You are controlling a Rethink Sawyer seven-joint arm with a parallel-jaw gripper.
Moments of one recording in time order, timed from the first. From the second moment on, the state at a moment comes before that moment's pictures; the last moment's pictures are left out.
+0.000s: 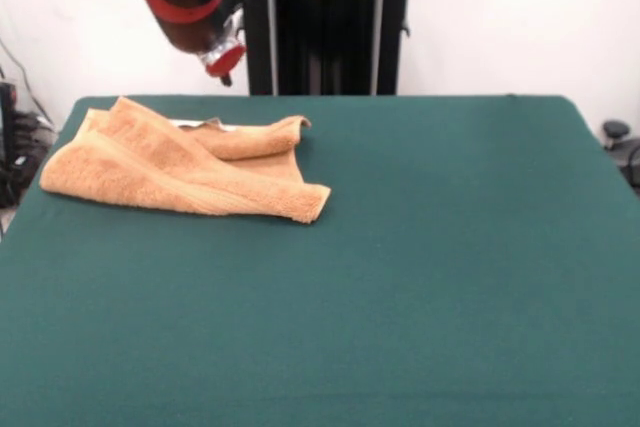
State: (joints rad) arm -0.43 -0.48 -0.19 1.69 -0.21 0.95 2.21
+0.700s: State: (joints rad) arm -0.45 -0.42 -0.19 1.62 -0.32 0.95 2.21
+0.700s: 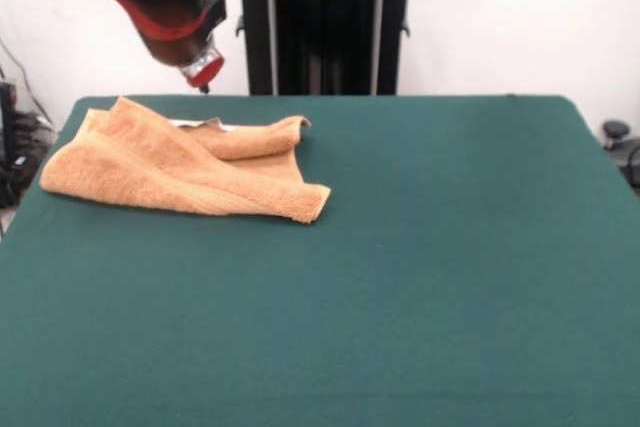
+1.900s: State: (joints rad) arm -0.46 -0.28 -0.18 1.30 -0.34 1.13 2.21
